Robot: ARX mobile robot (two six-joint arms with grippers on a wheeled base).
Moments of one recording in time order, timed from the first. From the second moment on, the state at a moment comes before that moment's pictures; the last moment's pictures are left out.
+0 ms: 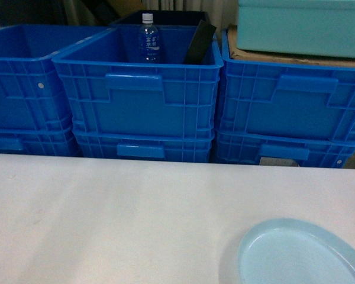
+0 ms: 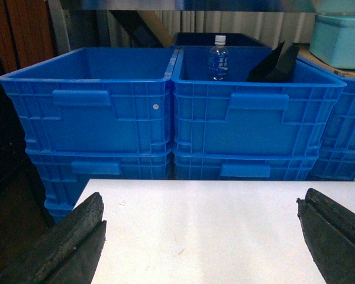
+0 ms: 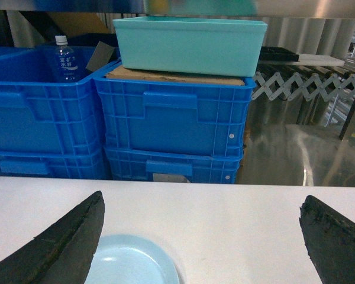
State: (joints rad) left arm 0.00 0.01 0.01 0.00 0.00 0.00; right arm 0.00 0.01 0.01 0.00 0.00 0.01
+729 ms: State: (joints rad) left arm 0.00 0.01 0.01 0.00 0.00 0.00; right arm 0.00 0.01 0.01 0.00 0.00 0.01
